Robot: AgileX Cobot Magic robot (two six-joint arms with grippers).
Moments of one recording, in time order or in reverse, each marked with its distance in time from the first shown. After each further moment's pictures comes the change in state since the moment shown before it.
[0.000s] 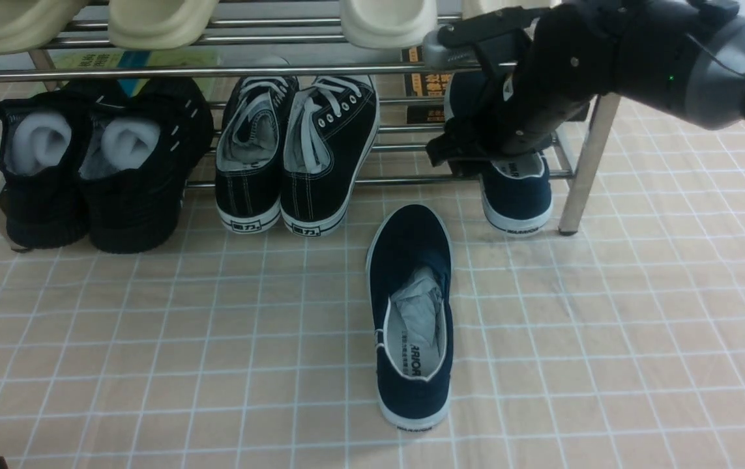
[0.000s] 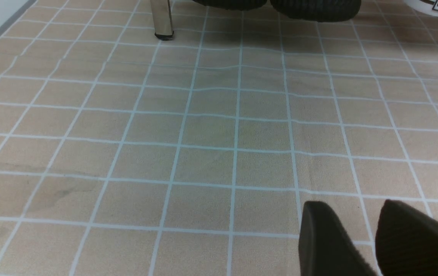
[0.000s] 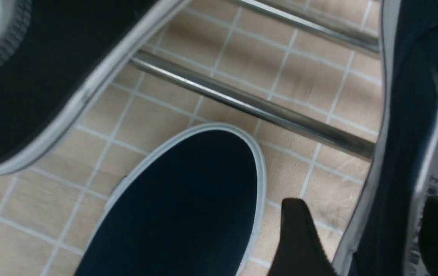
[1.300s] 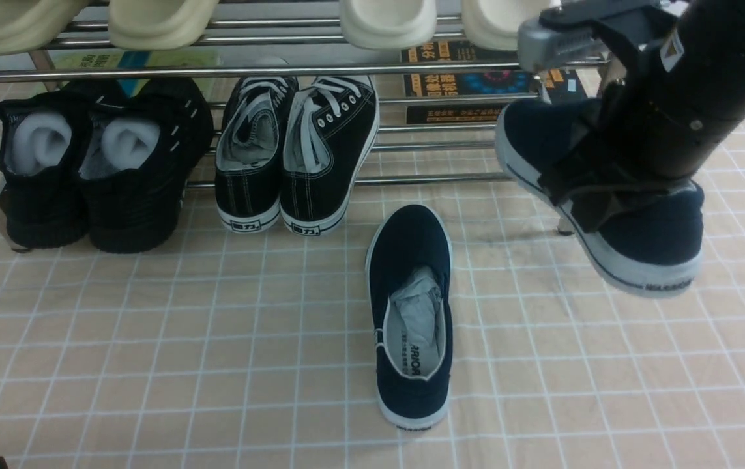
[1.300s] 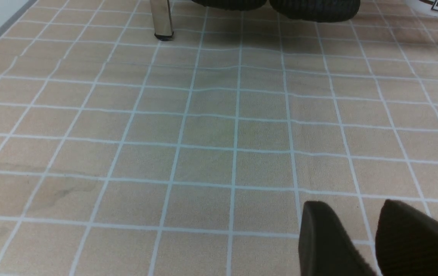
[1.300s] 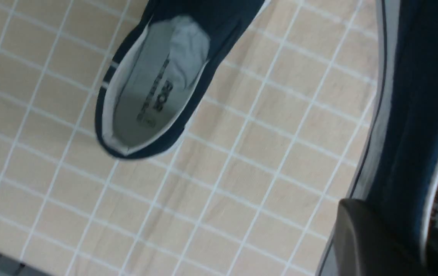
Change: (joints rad) right arm 0.058 -0.454 0.231 0.153 0.519 -0.063; left arm 0.000 0.000 0.000 0.000 0.000 0.000
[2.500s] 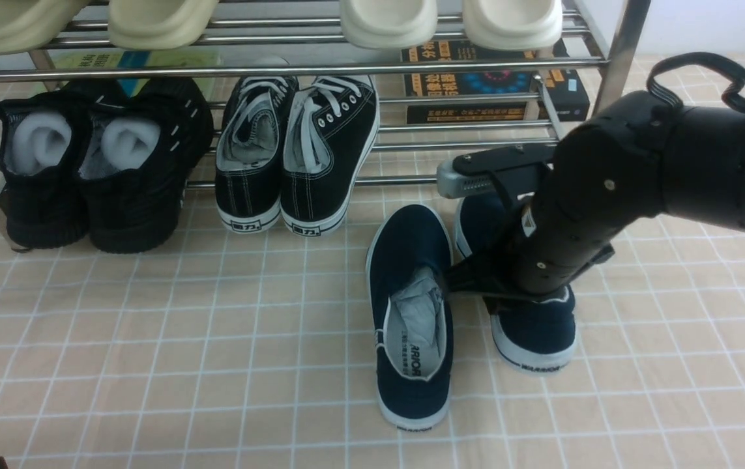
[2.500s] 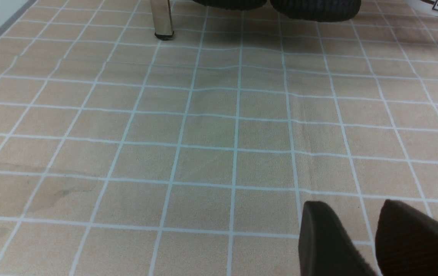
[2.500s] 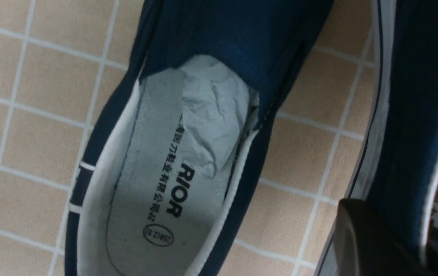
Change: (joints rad) right arm 0.074 0.198 0.229 -0.083 -0.498 0.278; left arm 0.000 0.000 0.000 0.000 0.000 0.000
